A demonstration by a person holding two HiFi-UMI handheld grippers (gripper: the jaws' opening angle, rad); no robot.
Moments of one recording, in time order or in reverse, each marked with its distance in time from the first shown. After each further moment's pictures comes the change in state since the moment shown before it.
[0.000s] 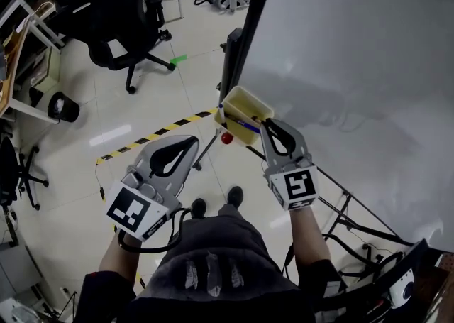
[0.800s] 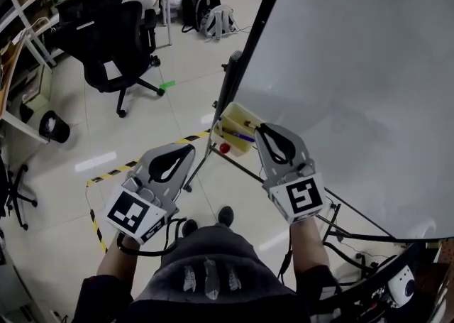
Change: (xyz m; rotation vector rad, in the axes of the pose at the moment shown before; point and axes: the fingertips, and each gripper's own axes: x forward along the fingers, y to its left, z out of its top) left arm -0.035 -0.003 0.025 0.028 -0.100 -0.038; right arm -0.030 0.035 0.112 -0.132 -0.109 0.018
